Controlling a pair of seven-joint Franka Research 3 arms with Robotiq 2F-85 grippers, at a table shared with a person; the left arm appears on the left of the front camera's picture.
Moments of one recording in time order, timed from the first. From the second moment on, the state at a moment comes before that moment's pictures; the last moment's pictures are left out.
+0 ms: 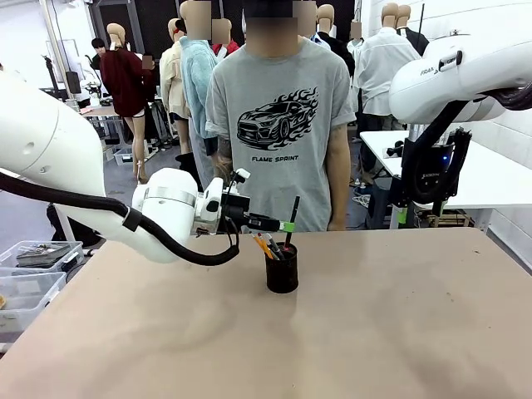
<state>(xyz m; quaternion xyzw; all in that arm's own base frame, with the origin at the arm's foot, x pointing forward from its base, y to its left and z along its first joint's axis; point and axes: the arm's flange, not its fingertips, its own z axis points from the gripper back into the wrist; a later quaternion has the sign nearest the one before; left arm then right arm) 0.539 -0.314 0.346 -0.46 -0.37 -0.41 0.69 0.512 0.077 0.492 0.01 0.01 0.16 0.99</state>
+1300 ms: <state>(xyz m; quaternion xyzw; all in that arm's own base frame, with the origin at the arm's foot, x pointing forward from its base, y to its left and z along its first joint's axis) 0.540 -0.323 0.340 -0.42 -0.39 -0.43 0.70 0.512 0.077 0.492 0.01 0.01 0.16 0.99</state>
